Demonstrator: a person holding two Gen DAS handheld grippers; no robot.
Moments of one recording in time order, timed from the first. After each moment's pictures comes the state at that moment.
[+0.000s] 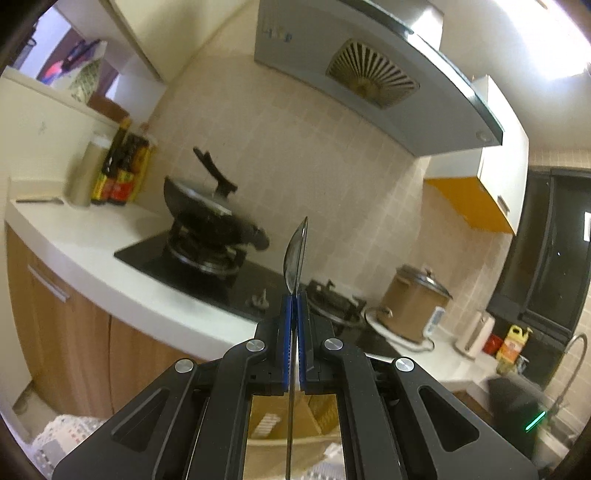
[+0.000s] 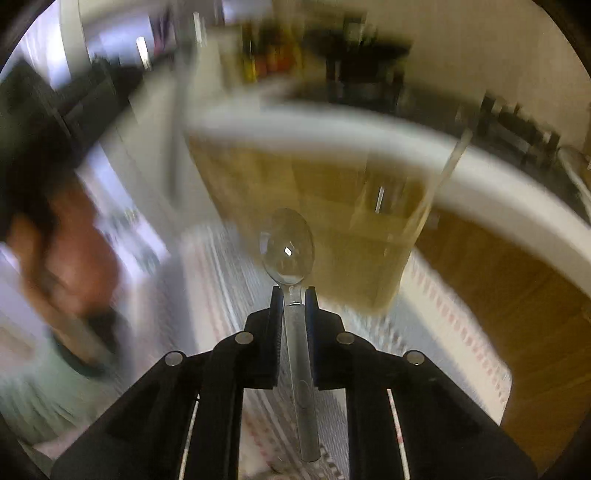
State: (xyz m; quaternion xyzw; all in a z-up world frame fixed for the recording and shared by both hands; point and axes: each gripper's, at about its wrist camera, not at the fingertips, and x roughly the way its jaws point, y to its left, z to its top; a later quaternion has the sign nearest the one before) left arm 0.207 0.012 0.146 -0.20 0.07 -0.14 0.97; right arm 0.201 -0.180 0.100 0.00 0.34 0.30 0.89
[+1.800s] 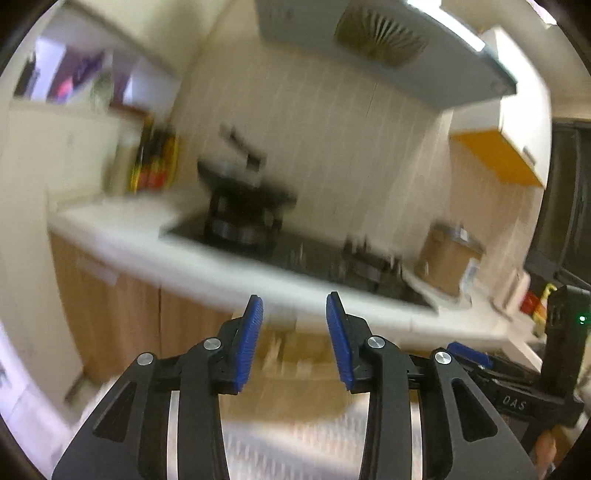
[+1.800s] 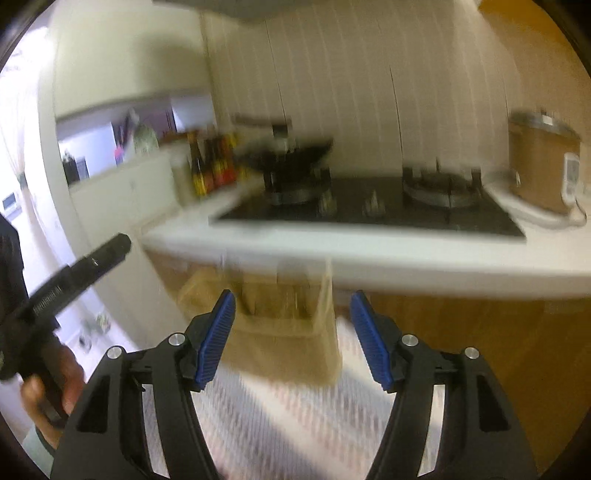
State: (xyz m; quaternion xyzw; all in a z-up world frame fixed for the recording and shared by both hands) left arm 0.154 0.012 0.135 -0.14 0.20 -0.09 0.96; right arm 0.176 -0.224 0.100 0.06 0.29 0.20 0.93
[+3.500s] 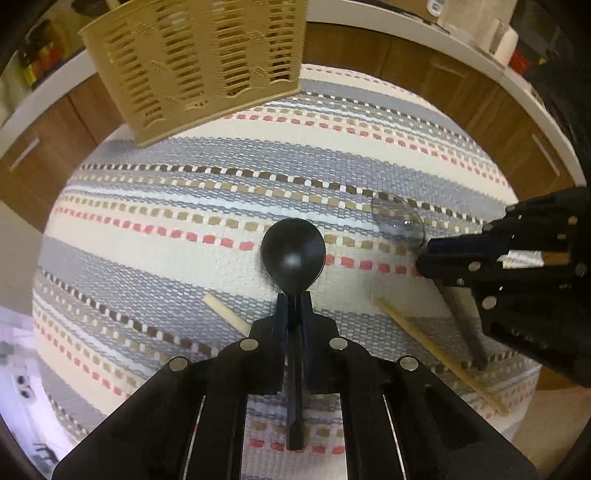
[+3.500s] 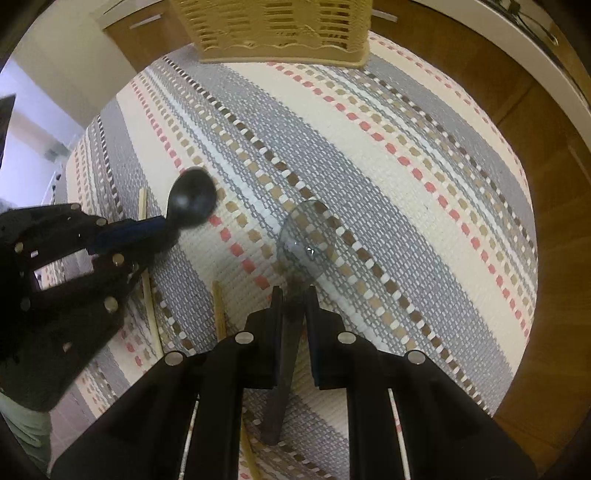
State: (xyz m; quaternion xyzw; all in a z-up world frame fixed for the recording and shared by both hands) left arm 0.133 -0.086 -0.050 0.07 0.55 -0.18 0.81; right arm 0.126 -0.158 -0.060 -0.07 0.60 0.15 0.78
